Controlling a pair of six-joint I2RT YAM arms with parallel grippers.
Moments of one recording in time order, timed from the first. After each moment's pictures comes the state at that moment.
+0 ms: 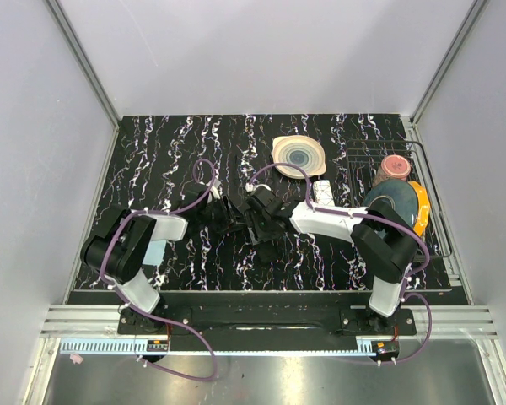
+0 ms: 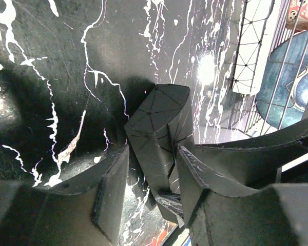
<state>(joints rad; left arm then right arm) -0.40 1.67 0.62 0.33 0.50 -0.89 0.89 1.82 1.16 -0.39 0.07 0.51</state>
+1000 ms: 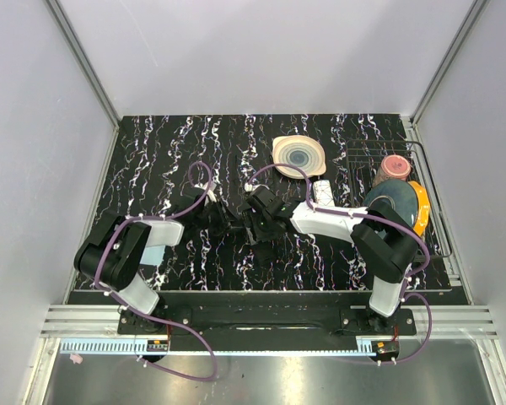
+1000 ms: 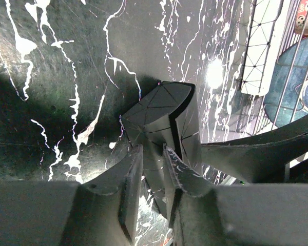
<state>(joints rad) -0.40 1.60 0.57 0.33 0.46 -0.88 0.89 1.82 1.15 -0.34 0.01 0.50</state>
